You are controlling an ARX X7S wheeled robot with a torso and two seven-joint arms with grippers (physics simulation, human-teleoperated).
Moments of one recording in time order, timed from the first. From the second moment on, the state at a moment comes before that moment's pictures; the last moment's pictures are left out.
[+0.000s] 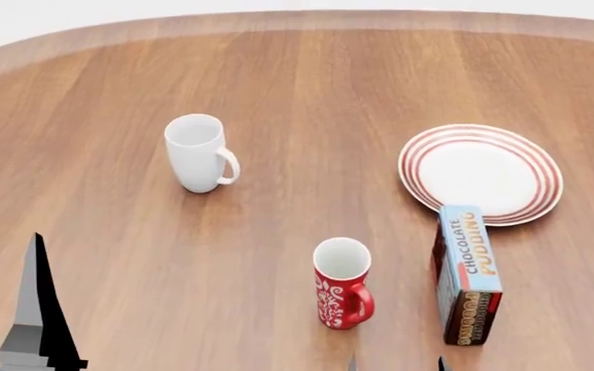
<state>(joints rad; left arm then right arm) 0.00 -0.30 0.18 0.67 -0.10 -0.08 -0.28 0.01 0.21 -0.24 -0.02 0.26 -0.07 0.21</state>
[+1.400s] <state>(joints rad) -0.01 -0.33 0.21 0.67 -0.11 -0.08 -0.31 0.02 0.24 -0.27 -0.01 0.28 -0.09 0.24</state>
